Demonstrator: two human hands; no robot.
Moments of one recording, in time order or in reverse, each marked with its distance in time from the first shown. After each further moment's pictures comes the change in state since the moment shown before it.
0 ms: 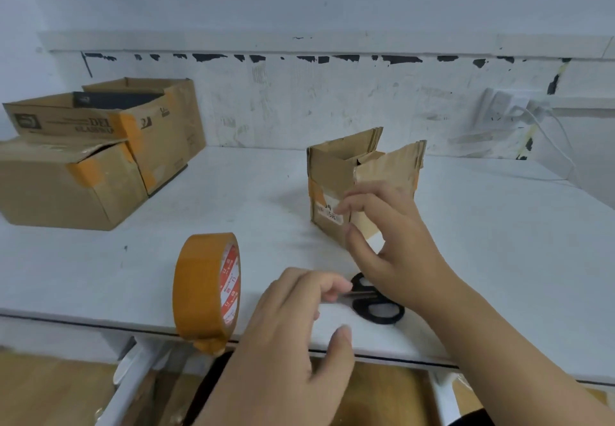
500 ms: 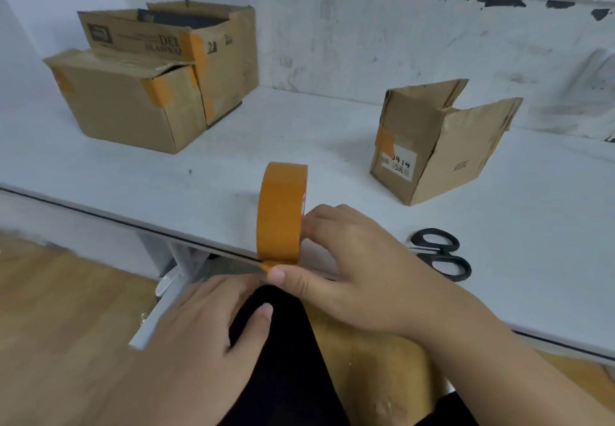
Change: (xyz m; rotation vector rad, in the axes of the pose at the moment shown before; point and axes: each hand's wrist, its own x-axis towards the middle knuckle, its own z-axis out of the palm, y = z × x) left_hand -0.078 -0.082 -0.045 0.195 0.037 -0.370; right_hand -0.006 -0.102 0.040 0.103 -0.714 0.000
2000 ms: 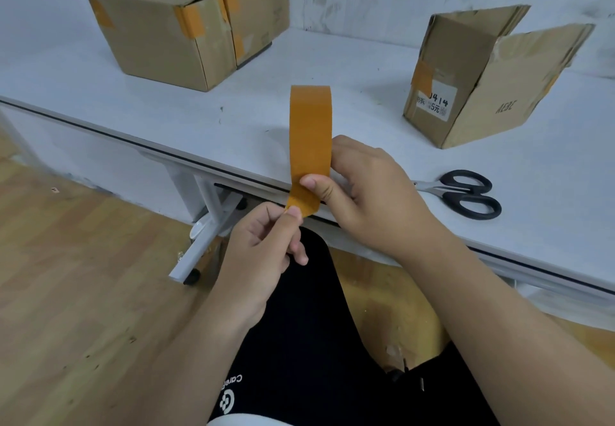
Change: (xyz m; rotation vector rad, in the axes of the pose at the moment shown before) left_hand 0.003 0.007 0.043 -1.004 0.134 -0.258; right_hand 0.012 0.020 0.042 0.094 0.298 -0.134
